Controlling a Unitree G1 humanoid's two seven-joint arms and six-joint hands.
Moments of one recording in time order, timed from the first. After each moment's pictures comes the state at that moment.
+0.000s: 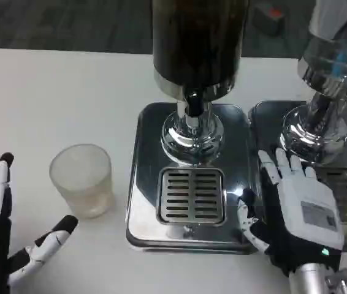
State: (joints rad) left arm 0.42 0.45 0.00 -0.03 0.79 -0.10 0.49; right arm 0.18 -0.14 0.43 -0.12 -1.02 0.33 -0.31
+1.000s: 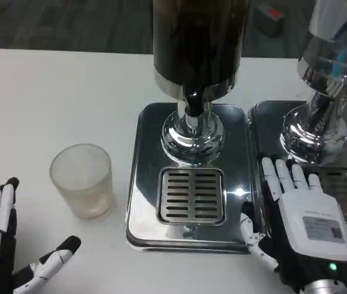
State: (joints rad) left arm 0.43 0.45 -0.04 0.02 0.79 -0.05 0.45; right arm 0.24 -0.22 0.43 -0.13 -1.07 0.29 -0.32
